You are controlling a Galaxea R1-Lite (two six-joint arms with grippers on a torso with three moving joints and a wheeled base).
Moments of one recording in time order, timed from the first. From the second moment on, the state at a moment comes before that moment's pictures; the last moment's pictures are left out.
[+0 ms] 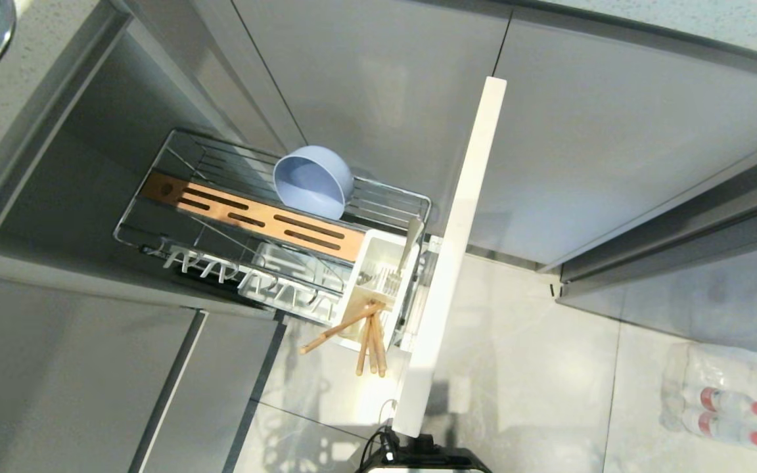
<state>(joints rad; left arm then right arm) 0.06 1.13 -1.89 1.12 -0.53 0.02 0.00 0.00 0.00 0.00 -0.02 0.04</state>
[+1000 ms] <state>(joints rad) -0.40 1.39 -1.94 1.27 -0.36 0.35 0.00 0.00 0.00 0.00 -0.02 0.04</state>
